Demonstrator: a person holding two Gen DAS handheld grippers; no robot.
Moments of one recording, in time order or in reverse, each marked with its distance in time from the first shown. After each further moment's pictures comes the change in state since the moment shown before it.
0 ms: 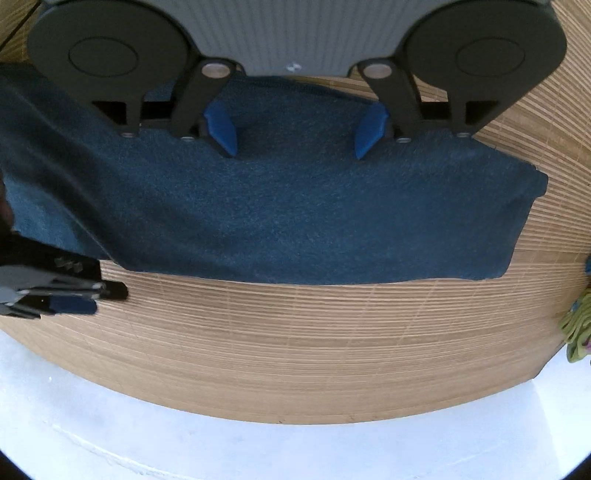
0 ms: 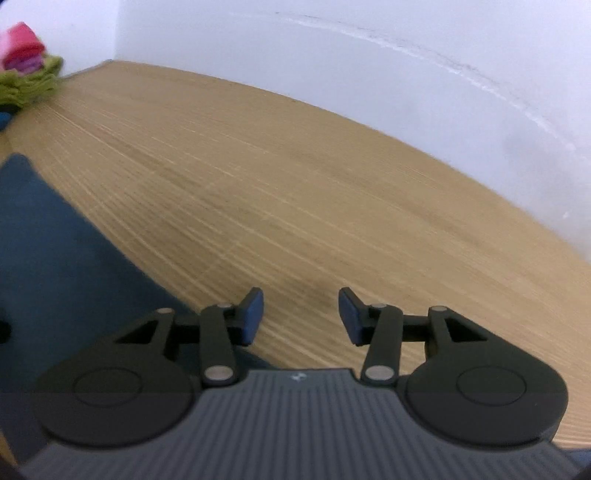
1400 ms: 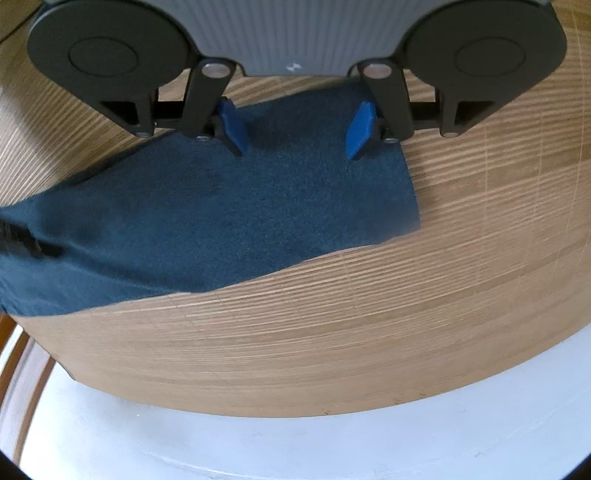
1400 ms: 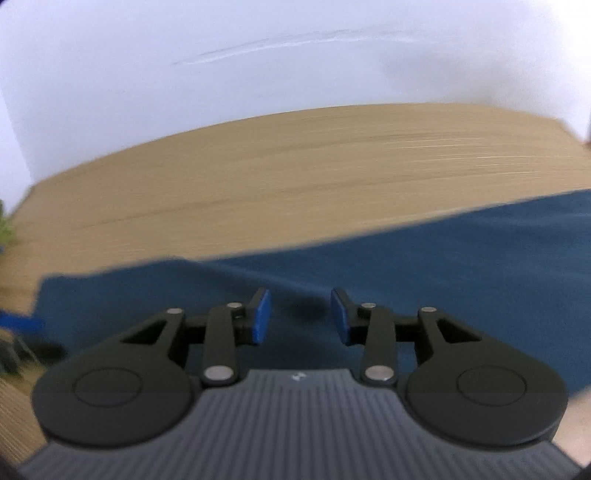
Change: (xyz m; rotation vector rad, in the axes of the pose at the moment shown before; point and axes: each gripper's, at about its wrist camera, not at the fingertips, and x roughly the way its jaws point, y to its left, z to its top) left arm 0.007 0.175 0.025 0.342 -0.018 -0.285; right arm -0.059 0.098 -0.030 0.551 0.003 -0.351
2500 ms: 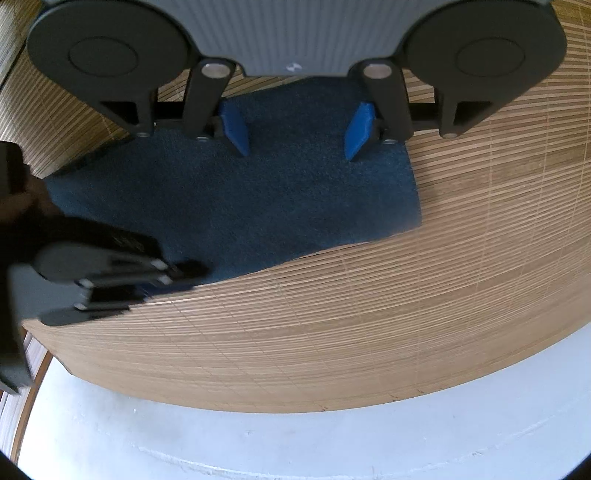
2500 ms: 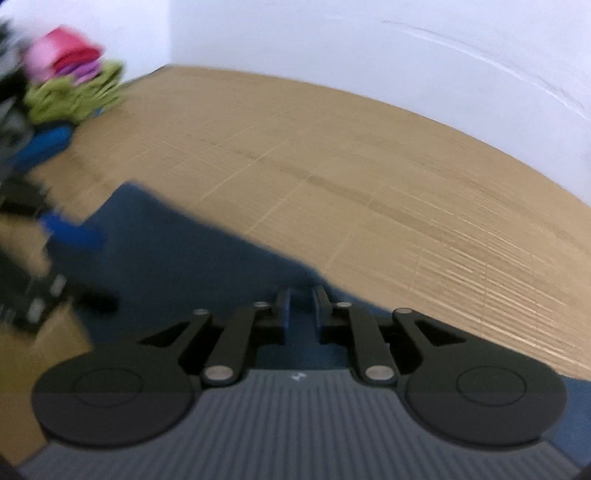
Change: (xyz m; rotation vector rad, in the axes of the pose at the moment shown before) left arm 0.008 -0.005 -0.007 0.007 -0.030 0.012; right arm 0.091 0.139 0.035 -0.479 0.062 0.367
